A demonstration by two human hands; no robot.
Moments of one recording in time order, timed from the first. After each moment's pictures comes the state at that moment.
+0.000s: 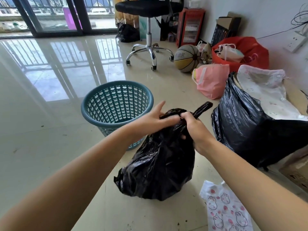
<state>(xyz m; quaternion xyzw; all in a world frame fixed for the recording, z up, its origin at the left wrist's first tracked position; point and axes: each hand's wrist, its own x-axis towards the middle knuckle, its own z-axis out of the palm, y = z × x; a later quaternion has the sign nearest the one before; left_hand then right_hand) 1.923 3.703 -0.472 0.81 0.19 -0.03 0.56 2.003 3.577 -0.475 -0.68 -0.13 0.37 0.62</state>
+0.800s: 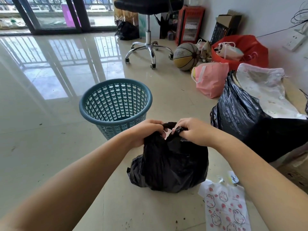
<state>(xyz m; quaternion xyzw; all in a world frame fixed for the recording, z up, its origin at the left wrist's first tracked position) 1.925 3.708 -0.511 0.66 0.25 -0.06 0.71 2.036 3.561 -0.480 -0.82 -0.49 0.23 0.19</state>
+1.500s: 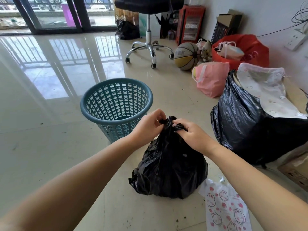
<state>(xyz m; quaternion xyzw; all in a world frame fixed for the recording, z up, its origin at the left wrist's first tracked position) 1.921 3.707 -0.523 0.87 0.16 0.17 0.43 2.026 3.562 -0.515 -0.74 -0.43 0.27 0.45</state>
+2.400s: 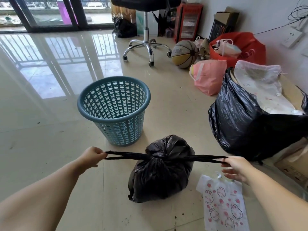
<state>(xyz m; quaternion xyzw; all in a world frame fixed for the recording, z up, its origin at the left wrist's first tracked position) 1.792 3.796 -0.619 0.76 0.50 -0.06 0.41 2.091 3.435 -0.613 -0.81 0.12 0.35 0.45</state>
